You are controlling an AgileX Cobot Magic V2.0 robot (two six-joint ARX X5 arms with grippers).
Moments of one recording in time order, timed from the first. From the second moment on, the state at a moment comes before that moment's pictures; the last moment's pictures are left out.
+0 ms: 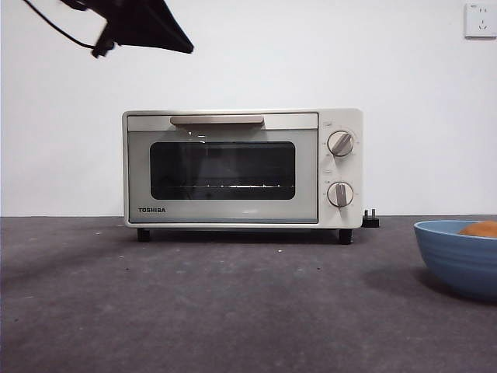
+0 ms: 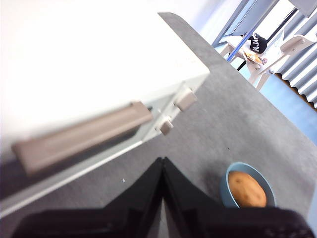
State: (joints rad) left arm -0.27 1.58 1.46 -0.42 0.62 -0.12; right arm 0.16 0.64 0.97 -0.86 -0.37 0.27
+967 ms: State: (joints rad) left arm -0.27 1.88 1.74 -0.56 0.35 0.13; right arm 0.16 0.52 0.97 -0.84 -0.49 0.44
